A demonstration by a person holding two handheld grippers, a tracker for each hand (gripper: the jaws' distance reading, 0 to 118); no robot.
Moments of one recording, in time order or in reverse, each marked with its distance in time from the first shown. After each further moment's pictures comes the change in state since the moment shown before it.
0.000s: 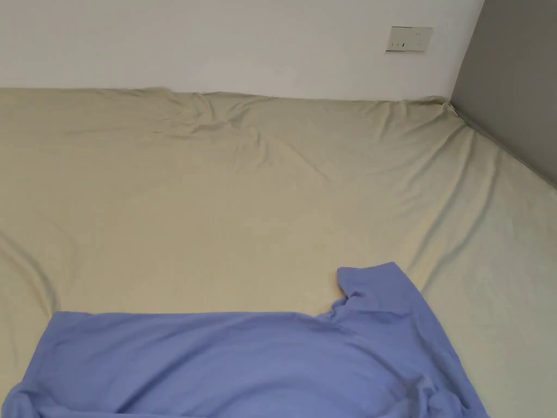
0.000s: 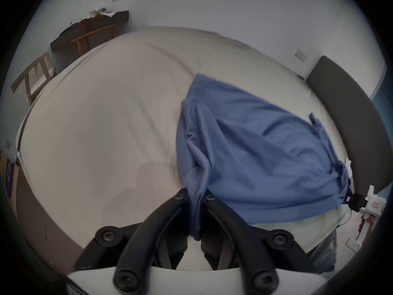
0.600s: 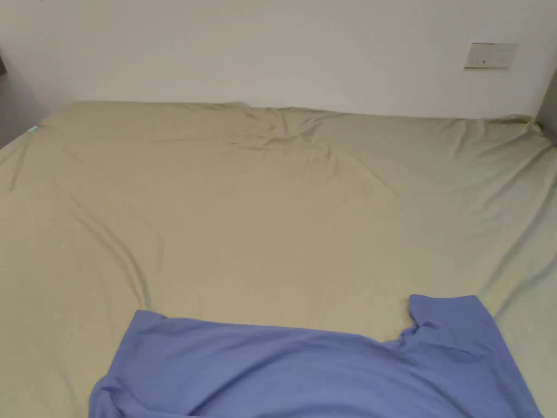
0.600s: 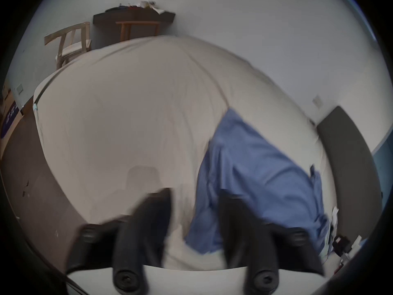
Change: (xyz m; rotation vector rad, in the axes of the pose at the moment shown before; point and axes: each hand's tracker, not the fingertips) left arm -0.039 0.012 0.052 0.206 -0.004 0.314; right arm 0.007 0.002 0.055 0.218 0.081 -0.056
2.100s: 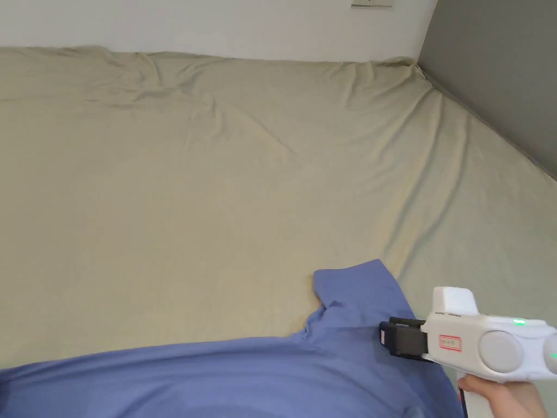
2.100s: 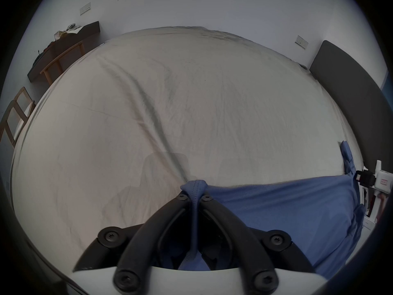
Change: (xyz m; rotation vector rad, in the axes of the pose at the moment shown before) left arm 0.129 0.091 -0.224 -0.190 -0.005 -0.453; right arm -0.040 0.134 -0.261 -0.219 -0.048 0.253
